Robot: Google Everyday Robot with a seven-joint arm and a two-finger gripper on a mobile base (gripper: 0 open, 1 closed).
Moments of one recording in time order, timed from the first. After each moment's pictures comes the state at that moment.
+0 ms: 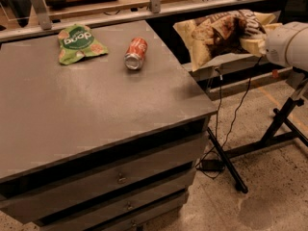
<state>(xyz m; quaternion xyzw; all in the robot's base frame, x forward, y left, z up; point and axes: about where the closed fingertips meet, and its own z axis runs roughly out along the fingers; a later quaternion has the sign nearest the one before) 0.664 -0.284 0.959 -0.29 0.74 -0.05 0.61</state>
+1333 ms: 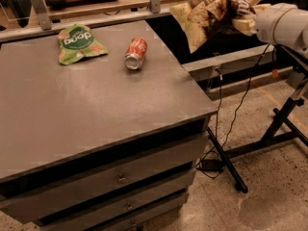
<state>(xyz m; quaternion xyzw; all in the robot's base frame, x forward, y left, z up) 0.747 -0.286 0.980 -0.31 0.70 -0.04 0.65</state>
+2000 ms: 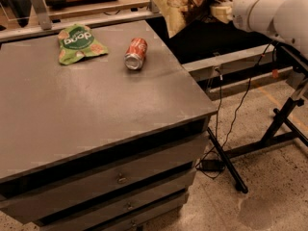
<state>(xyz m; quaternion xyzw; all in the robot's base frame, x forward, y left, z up) 0.788 -0.225 0.996 -0.30 0.69 0.01 0.66</state>
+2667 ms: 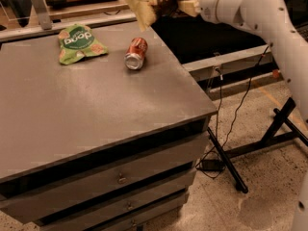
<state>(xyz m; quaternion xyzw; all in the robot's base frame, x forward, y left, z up) 0.827 -0.126 0.999 -0.34 0.67 0.09 0.66</state>
